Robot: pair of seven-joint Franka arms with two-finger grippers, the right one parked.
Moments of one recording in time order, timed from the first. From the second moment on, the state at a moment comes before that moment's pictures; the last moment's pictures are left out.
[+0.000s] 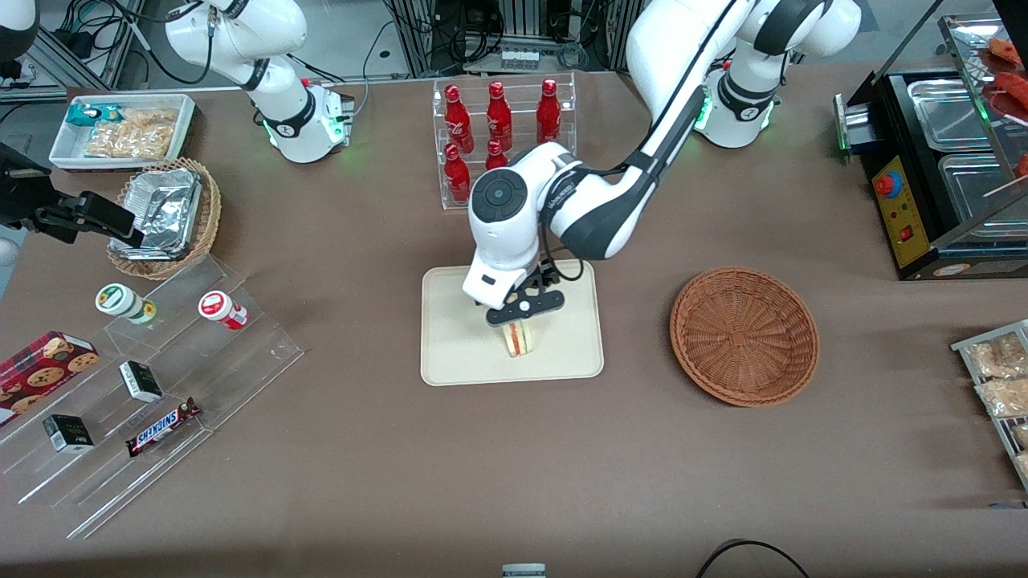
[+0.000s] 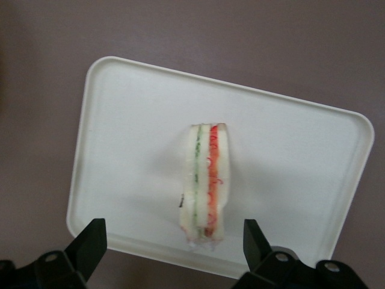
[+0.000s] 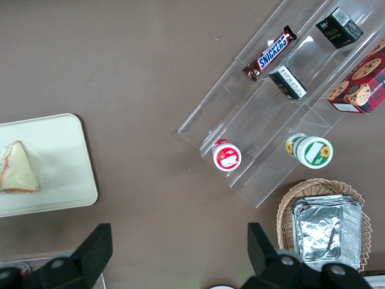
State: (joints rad) arm -0.74 0.67 -0.06 -1.30 0.06 1.91 -1.09
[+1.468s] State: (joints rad) arm -0.20 0.11 -0.05 -1.66 0.06 1.52 -0.20
